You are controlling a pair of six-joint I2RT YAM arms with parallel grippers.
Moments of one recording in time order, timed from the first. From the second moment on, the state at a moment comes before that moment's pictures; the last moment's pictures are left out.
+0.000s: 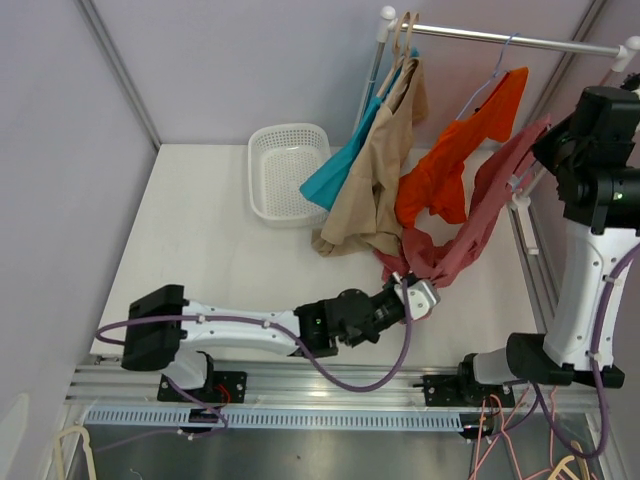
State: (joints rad) left arm -1.44 1.61 1.13 0.60 -0.38 0.27; right arm 0.02 1.40 2.21 -1.20 0.40 0.60
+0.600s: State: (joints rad) left arm -1.62 1.16 0.90 0.60 -0.47 0.33; right arm -0.51 1.54 2.08 -1.03 -0.51 0.79
